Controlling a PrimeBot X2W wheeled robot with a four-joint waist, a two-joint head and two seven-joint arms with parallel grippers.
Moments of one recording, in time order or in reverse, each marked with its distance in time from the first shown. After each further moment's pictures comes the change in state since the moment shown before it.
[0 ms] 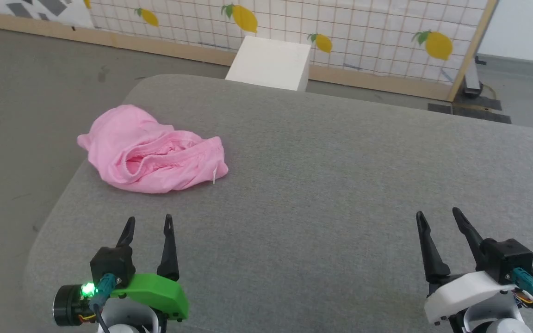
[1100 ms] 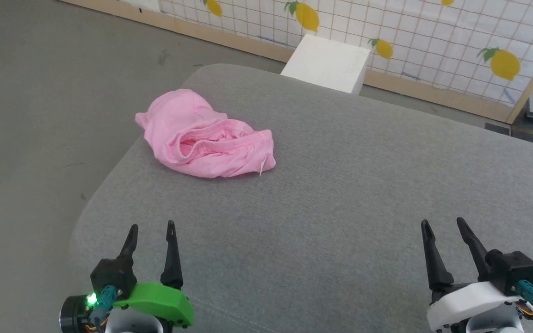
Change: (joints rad) left arm 0.020 0.000 -0.031 0.023 -0.064 0.031 -0.069; right arm 0.019 0.000 -0.012 0.048 0.035 0.000 -0.063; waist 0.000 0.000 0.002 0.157
